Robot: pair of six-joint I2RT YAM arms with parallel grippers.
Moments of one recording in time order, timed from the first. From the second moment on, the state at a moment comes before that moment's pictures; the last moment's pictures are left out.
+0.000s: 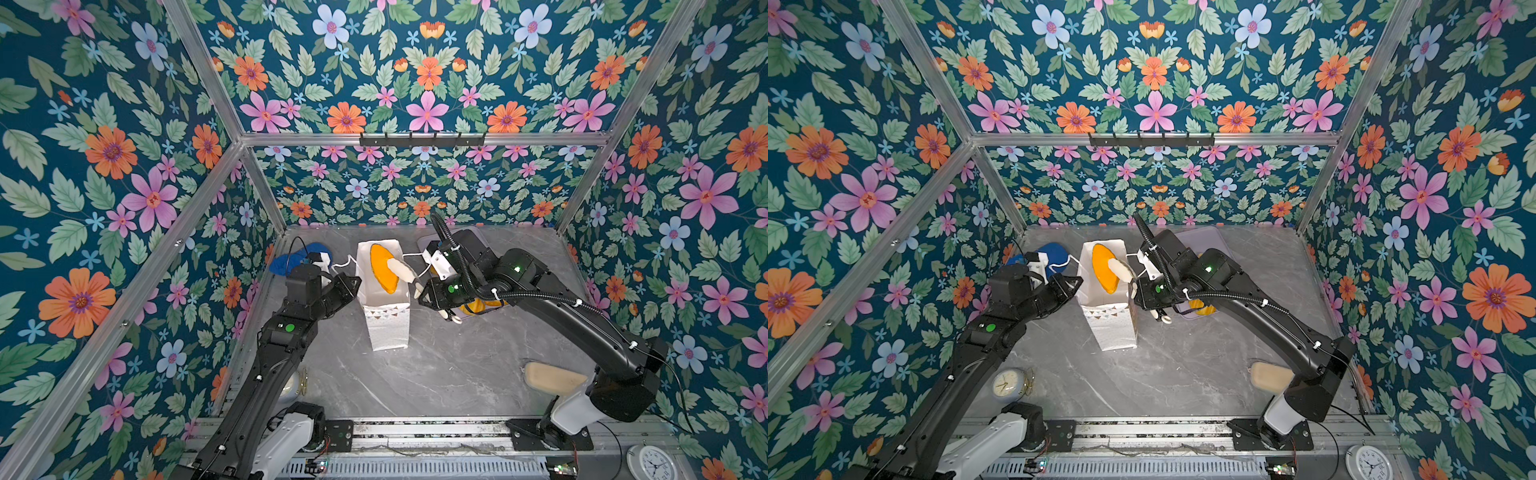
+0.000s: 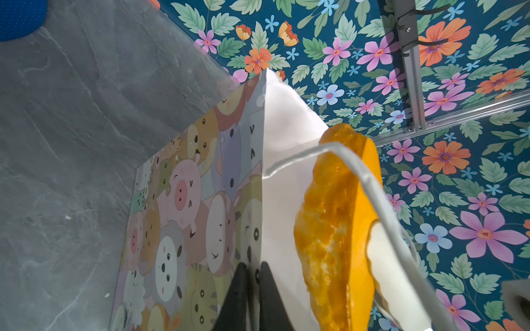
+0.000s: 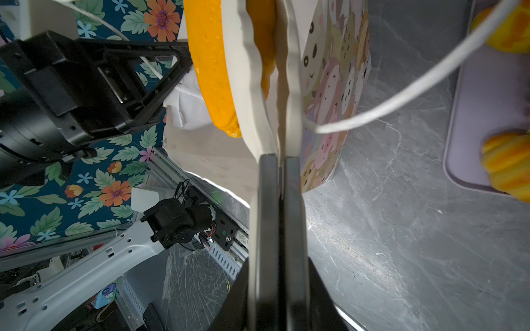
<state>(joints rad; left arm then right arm) -0.26 0.93 0.88 -0.40 0.31 -0.84 0.87 1.57 1.81 -1.13 -0.20 0.58</state>
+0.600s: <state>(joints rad) -0.26 0.94 0.90 -0.40 0.31 -0.83 0.88 1.56 1.82 -1.13 -0.20 0.58</state>
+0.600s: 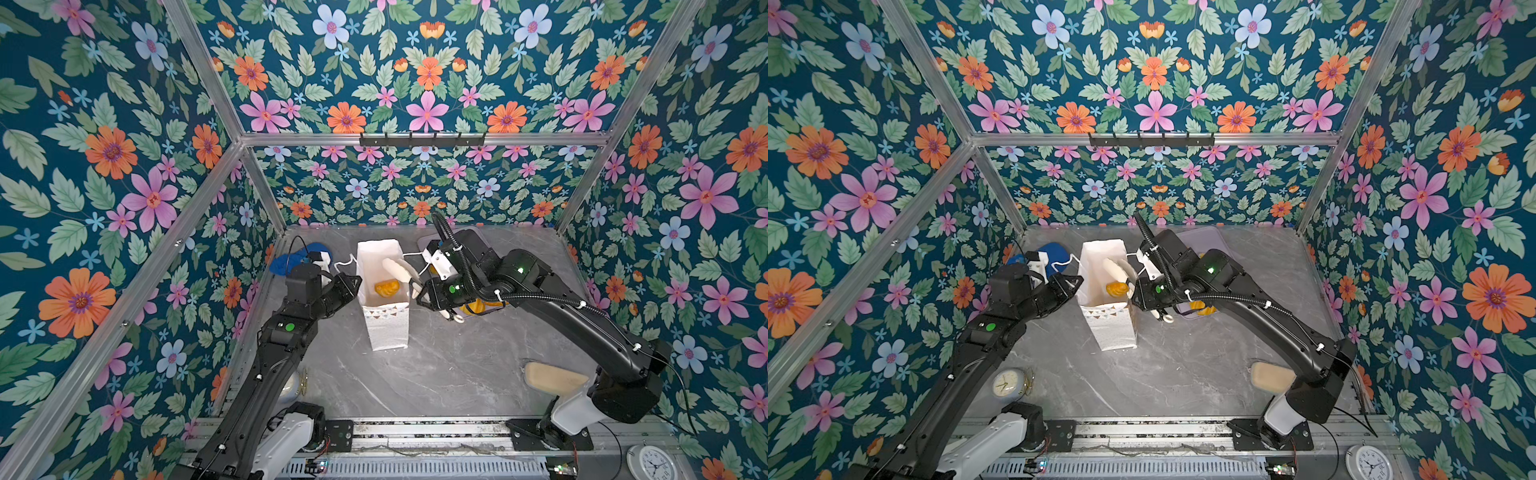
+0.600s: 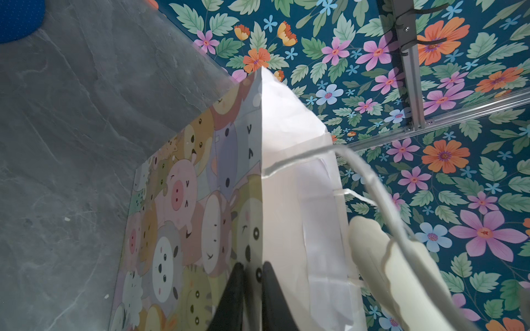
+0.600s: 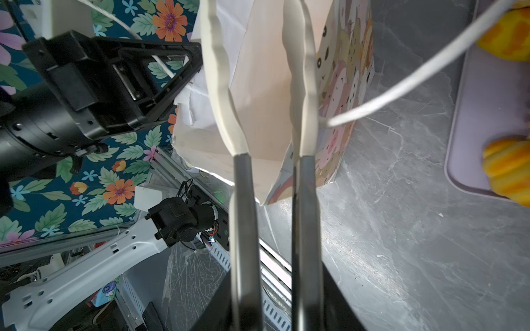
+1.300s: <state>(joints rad) -0.26 0.97 0.99 -0.49 0.30 -0.74 0.86 1.49 1.95 -1.13 -0.17 0.52</state>
